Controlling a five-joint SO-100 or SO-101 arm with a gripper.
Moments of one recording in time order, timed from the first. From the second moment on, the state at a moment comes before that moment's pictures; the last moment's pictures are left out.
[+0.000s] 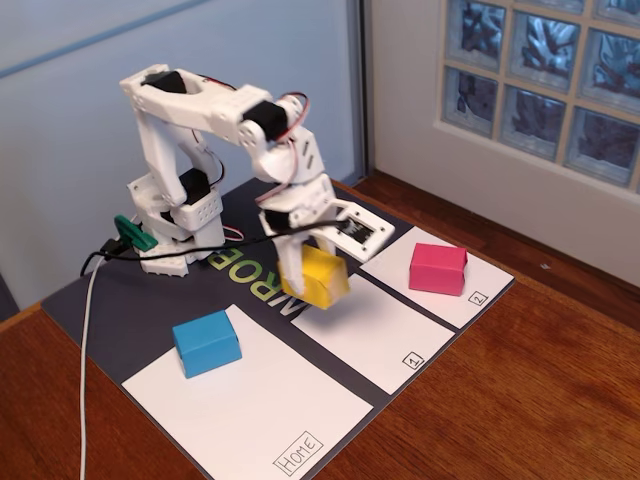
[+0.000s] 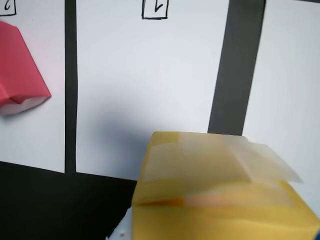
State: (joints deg) arm -8.2 101.0 104.6 61.0 93.9
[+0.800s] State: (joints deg) arm -13.3 76.2 91.1 60.0 108.3
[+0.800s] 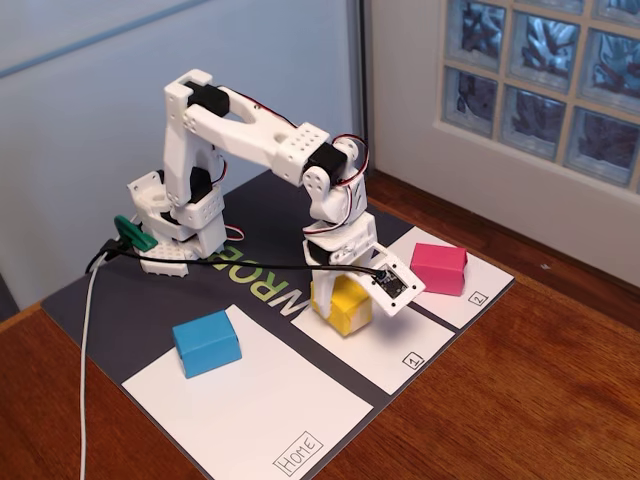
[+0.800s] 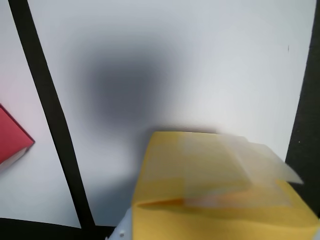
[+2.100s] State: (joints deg) arm -15.3 68.8 84.3 63.5 106.1
